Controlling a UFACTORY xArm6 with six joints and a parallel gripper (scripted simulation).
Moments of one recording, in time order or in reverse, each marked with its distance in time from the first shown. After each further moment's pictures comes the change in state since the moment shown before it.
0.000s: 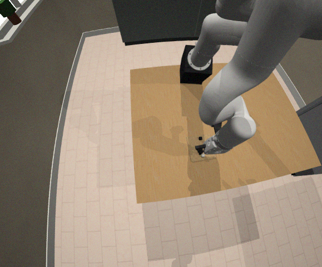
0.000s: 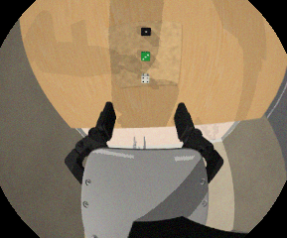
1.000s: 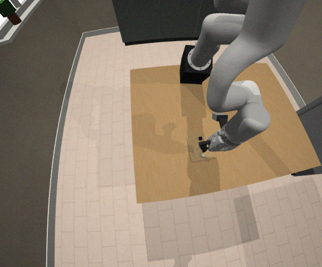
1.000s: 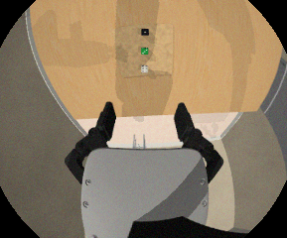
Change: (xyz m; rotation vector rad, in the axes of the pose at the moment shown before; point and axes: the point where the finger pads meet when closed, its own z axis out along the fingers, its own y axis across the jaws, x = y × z) arm -0.001 0.000 -0.055 -0.008 0.002 -0.001
